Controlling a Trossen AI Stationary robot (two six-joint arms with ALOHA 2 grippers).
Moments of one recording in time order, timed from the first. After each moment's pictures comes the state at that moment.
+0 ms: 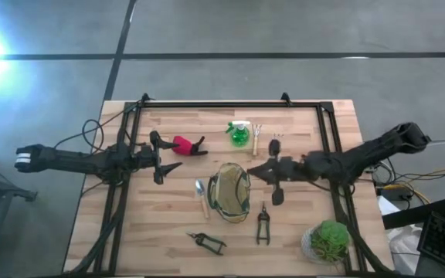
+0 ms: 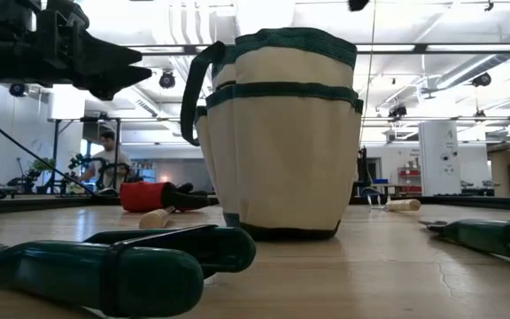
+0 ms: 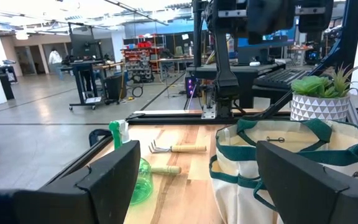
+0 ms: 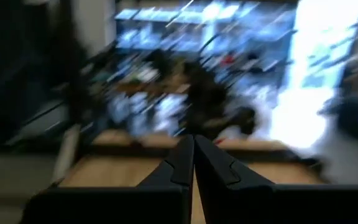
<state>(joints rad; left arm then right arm) 0.03 0.51 0.09 0.54 -0.13 0.08 0.26 1.20 0.75 0.46 0.20 0.01</state>
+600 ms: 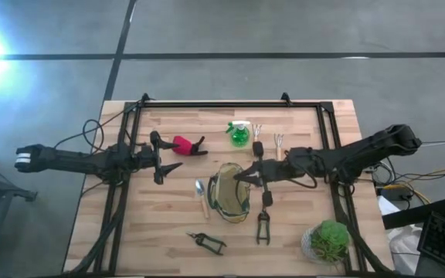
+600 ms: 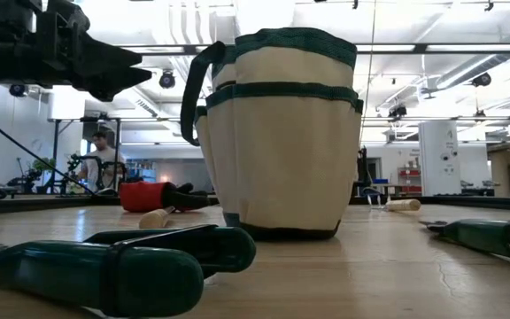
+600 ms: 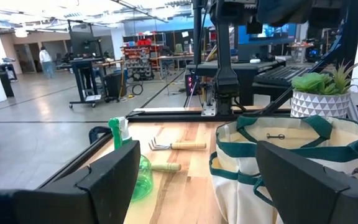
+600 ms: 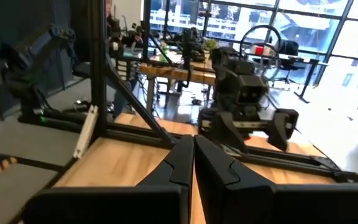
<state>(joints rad) 0.03 0.51 0.09 0.52 -0.13 0.08 0.22 1.35 0.92 0.40 0.08 -0.05</state>
